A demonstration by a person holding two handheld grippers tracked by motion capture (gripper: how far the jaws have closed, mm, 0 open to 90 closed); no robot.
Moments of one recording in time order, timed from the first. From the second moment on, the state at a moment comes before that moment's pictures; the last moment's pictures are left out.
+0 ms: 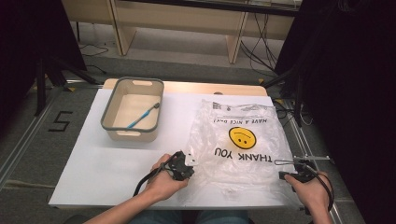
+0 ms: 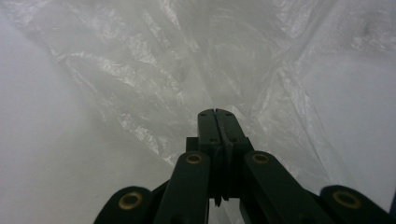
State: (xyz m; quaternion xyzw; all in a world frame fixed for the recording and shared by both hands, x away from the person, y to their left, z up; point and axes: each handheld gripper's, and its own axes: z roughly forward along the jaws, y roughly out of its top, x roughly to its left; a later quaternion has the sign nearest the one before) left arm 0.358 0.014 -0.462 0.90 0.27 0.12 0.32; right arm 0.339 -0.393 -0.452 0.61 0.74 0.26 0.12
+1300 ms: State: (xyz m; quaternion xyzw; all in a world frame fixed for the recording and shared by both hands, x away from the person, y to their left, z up) left arm 0.462 0.048 -0.436 0.83 0.39 0.27 0.28; right arm 0.340 -0.304 -0.453 0.54 0.77 0.34 0.05
